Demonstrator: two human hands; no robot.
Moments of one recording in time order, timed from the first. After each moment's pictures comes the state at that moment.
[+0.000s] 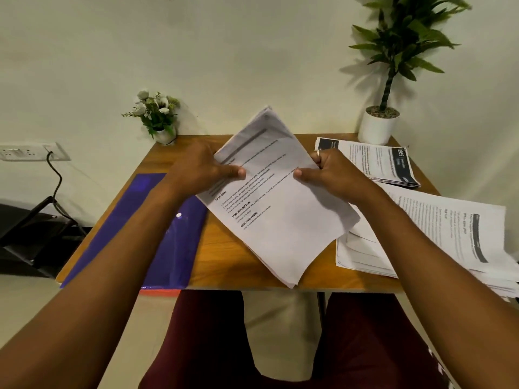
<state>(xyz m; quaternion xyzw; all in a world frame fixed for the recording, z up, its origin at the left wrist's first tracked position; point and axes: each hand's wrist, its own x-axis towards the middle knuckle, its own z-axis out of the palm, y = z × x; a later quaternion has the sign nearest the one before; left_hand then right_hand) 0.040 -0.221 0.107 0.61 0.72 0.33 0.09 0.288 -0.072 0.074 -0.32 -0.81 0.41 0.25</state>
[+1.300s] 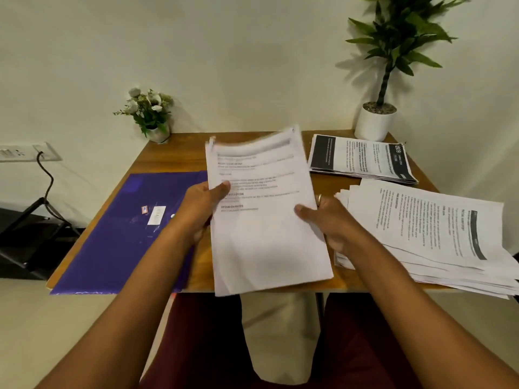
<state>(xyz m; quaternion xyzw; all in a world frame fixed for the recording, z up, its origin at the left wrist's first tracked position) 0.056 -0.222 0.019 0.28 0.62 0.61 0.42 0.295 -0.111 0.001 -0.44 -0.57 0.64 0.26</state>
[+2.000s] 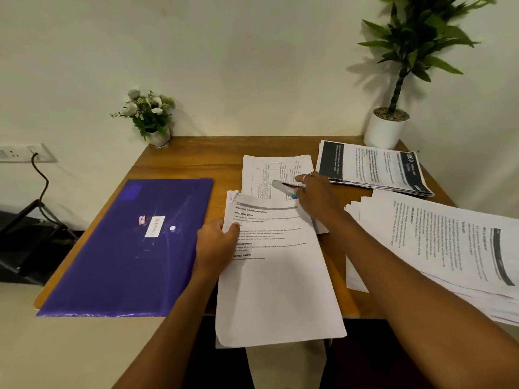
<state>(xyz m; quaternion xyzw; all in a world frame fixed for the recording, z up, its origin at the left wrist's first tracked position) 0.066 -0.209 -0.059 0.33 0.79 0.48 0.20 0.221 -0.015 -0.021 -0.49 -0.83 0.18 0.19</state>
